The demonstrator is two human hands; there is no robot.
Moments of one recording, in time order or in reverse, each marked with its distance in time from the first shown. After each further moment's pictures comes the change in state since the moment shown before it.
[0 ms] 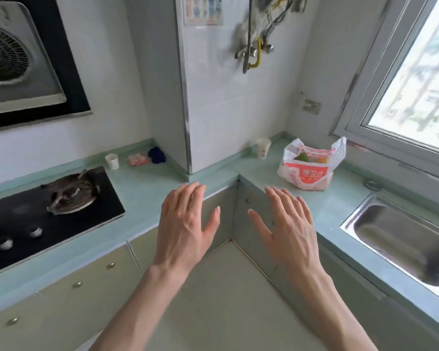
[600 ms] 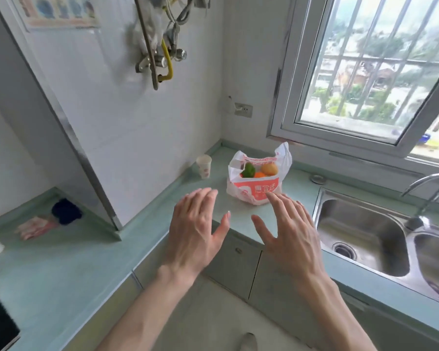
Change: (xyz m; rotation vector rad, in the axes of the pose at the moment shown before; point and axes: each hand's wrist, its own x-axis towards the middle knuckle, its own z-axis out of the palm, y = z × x) left_hand 0.203 0.051 0.199 -0.228 -0.151 0.314; right_hand 0.134 0.135 0.069 -0.172 0.102 0.273
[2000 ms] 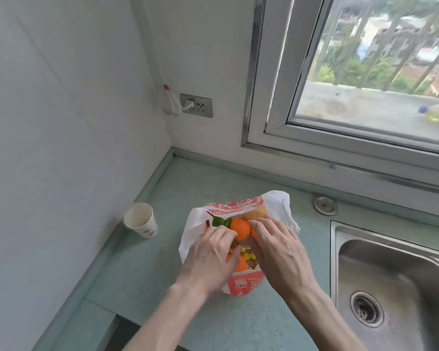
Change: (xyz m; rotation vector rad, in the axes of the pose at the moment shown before) left_hand 0.322 -0.031 0.398 -0.227 -0.609 0.109; right_hand 0.283 0.234 0.299 -0.065 -0.308 0.069
